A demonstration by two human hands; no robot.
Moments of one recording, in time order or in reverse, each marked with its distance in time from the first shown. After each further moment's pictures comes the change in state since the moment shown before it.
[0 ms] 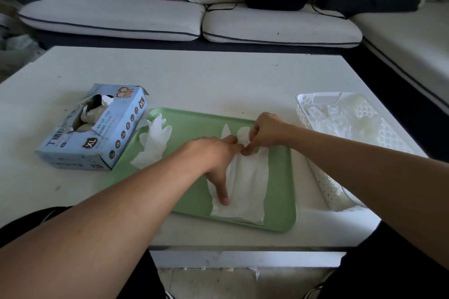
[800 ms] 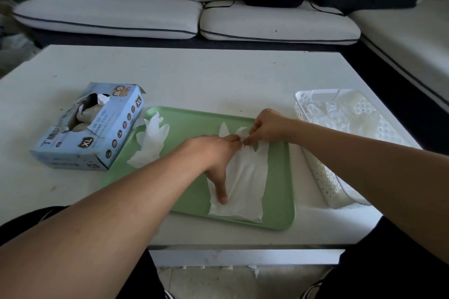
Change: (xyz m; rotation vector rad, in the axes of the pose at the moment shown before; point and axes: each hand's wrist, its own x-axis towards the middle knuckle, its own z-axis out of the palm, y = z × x) left_hand 0.008 -0.001 0.002 -0.035 0.007 -0.018; right_hand 0.000 0.010 -0.007 0.132 -0.004 0.003
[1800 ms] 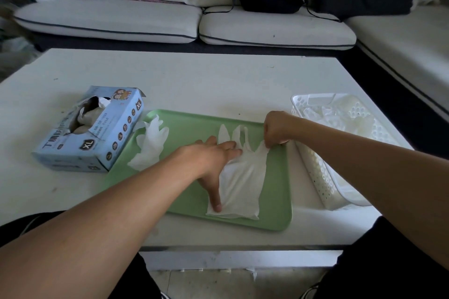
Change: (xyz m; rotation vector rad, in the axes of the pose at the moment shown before) left_hand -0.017 -0.001 0.005 0.056 0.007 0.070; right_hand -0.009 0.001 -0.018 -0.335 -0.013 0.118
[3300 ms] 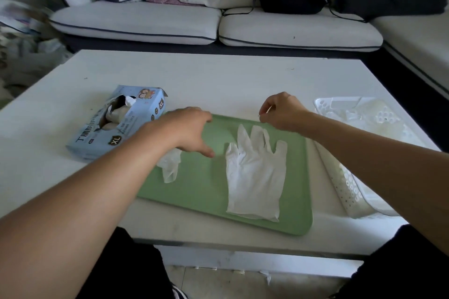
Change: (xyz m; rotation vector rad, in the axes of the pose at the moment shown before) left_hand -0.036 -0.074 -0.018 -0.201 0.261 -0.321; right_hand -0.004 -0.034 -0.015 0.415 0.267 -0.124
